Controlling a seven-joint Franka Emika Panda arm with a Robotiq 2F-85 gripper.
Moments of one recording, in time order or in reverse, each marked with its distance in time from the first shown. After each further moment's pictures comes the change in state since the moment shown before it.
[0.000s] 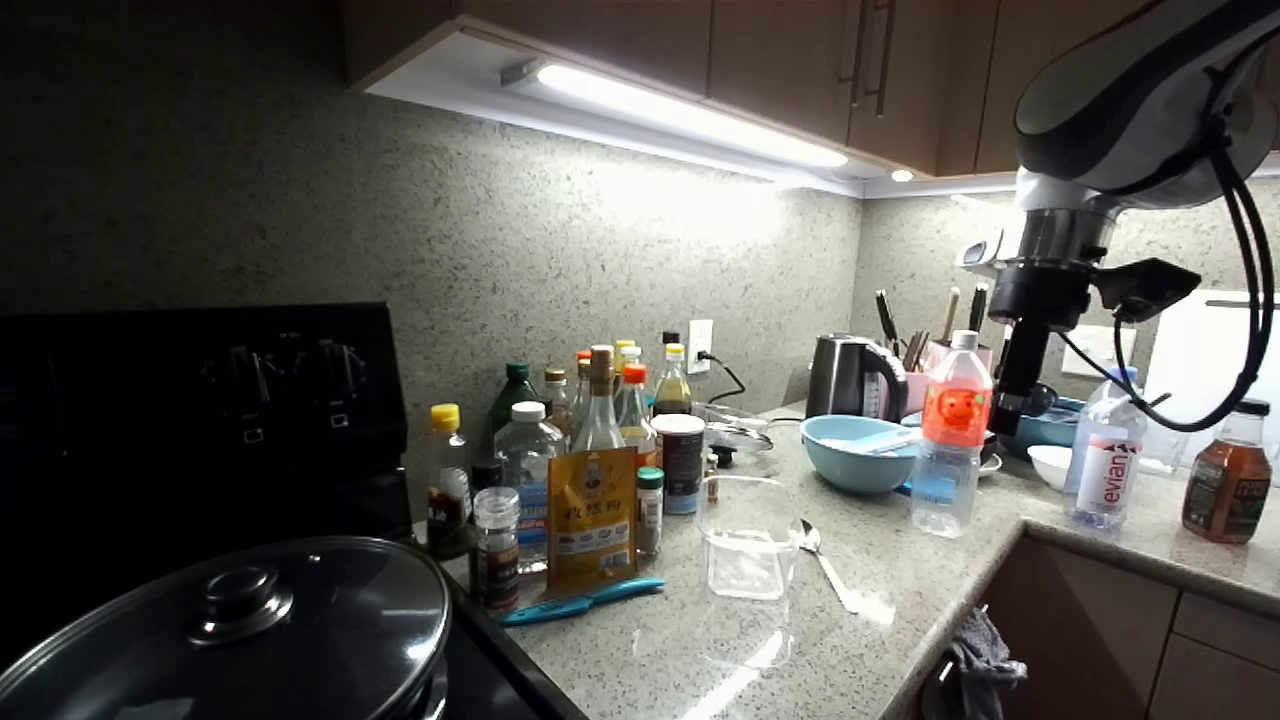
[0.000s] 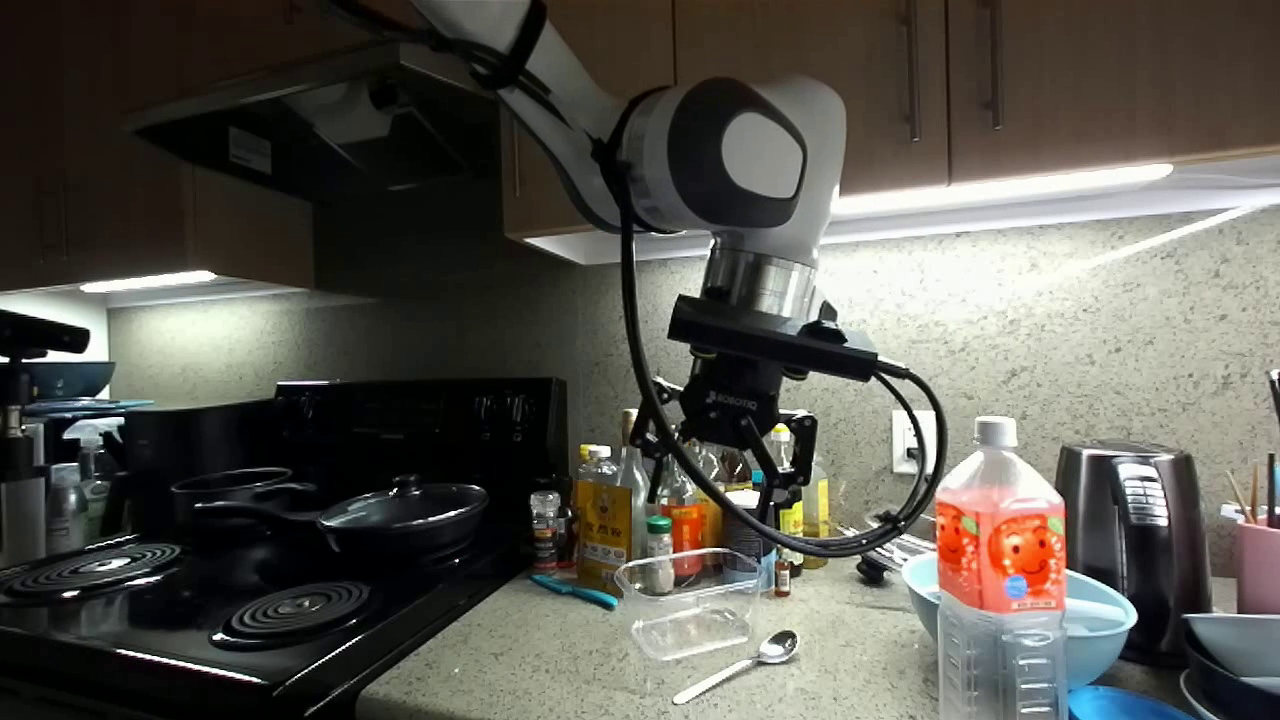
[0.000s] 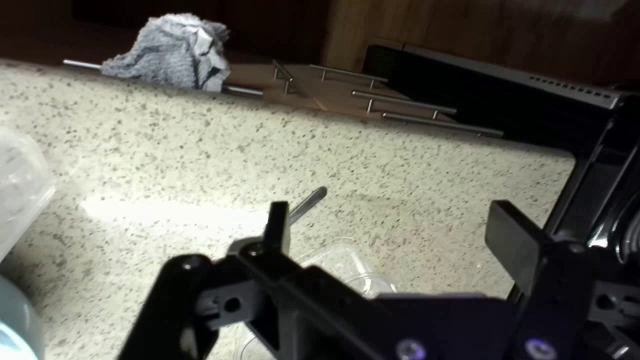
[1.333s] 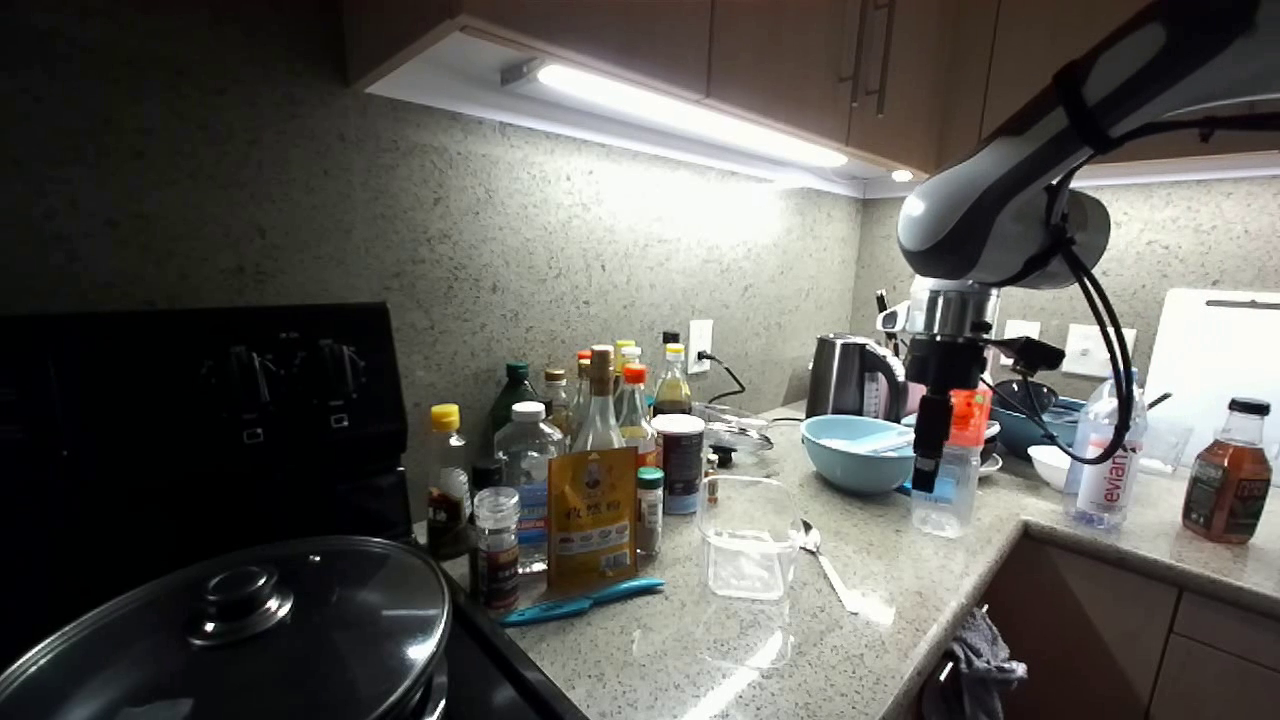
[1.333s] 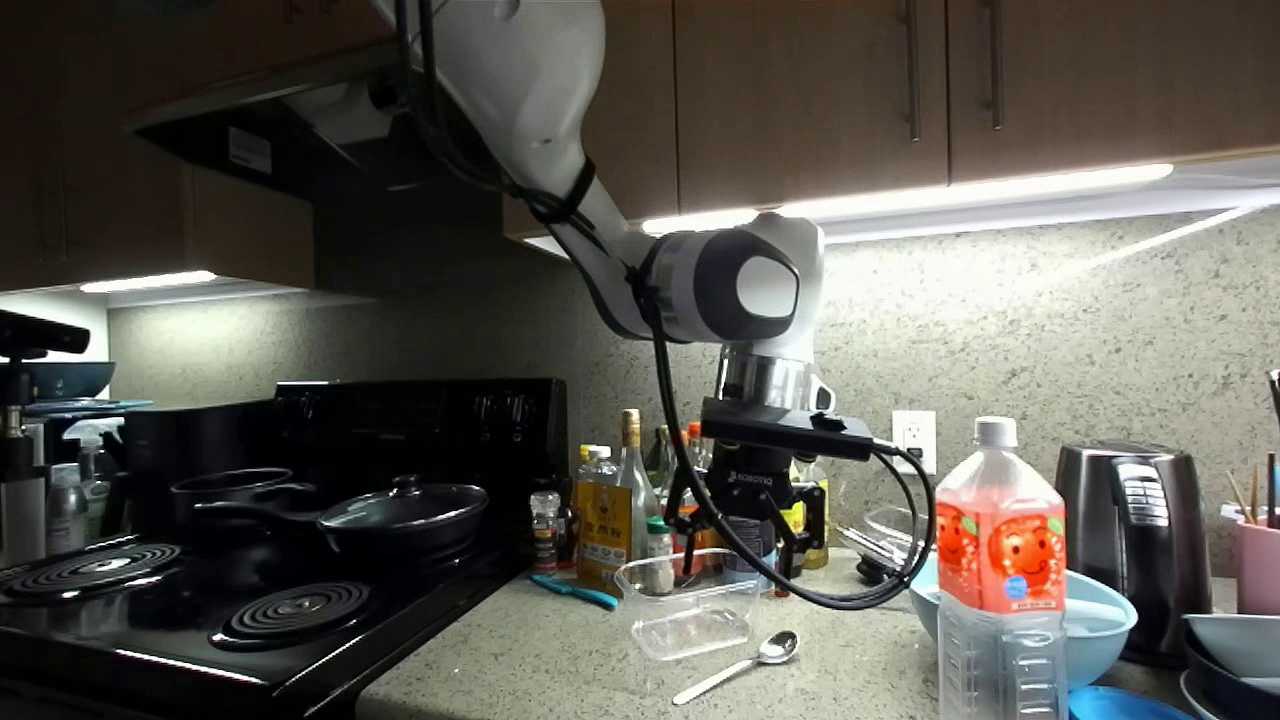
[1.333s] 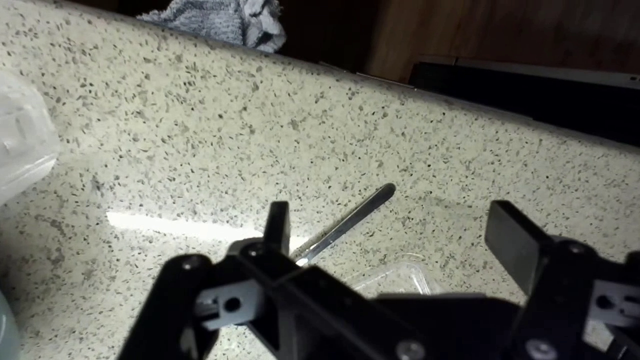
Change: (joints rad) arm -0.033 0.300 0.106 0.140 -0.014 0.132 0.016
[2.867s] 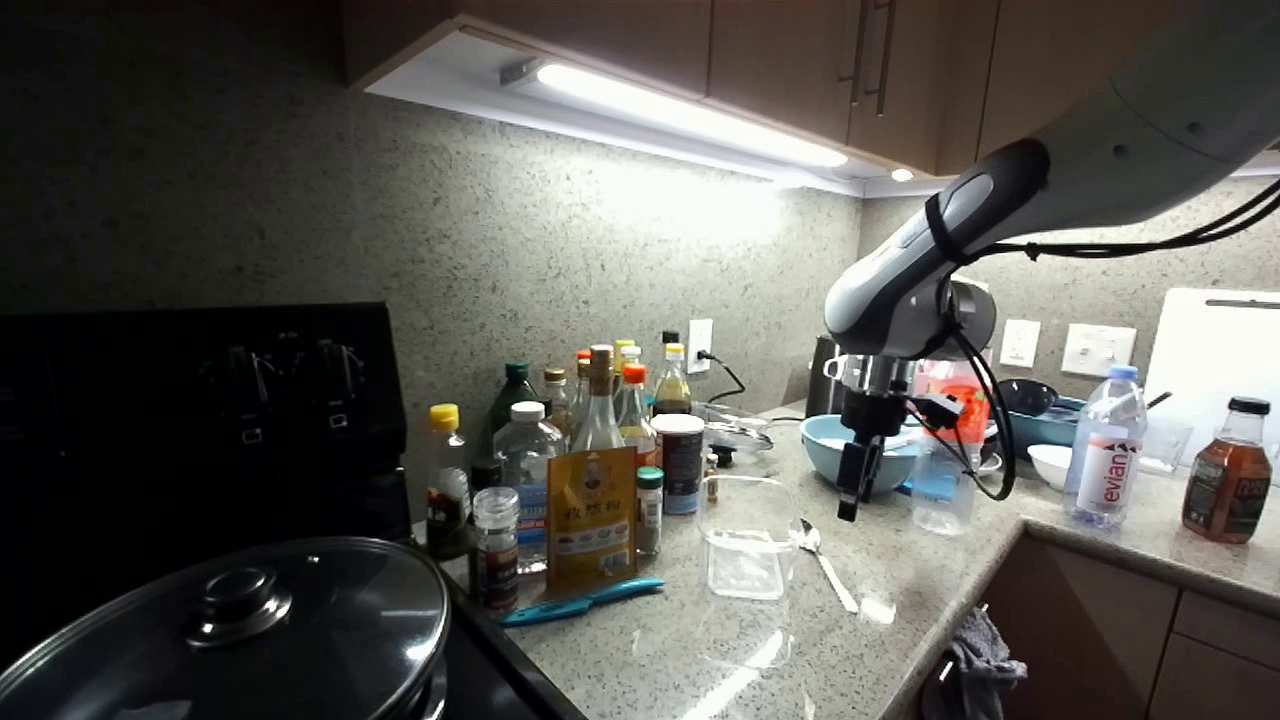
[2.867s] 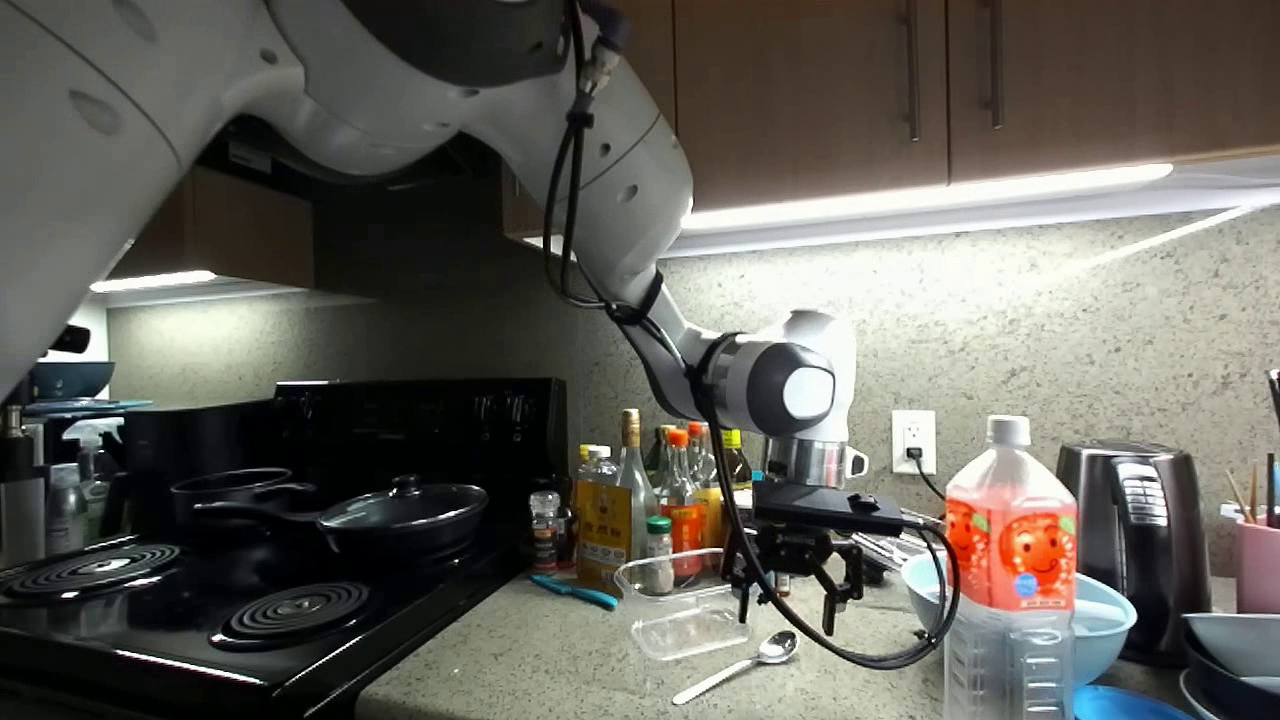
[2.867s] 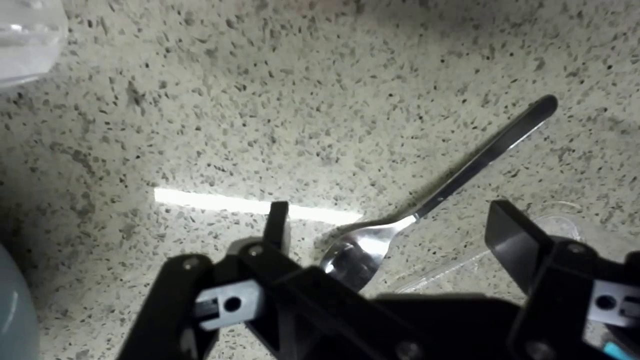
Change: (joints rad) arm -0.119 0.356 0.127 0.284 0.048 0.131 0.022
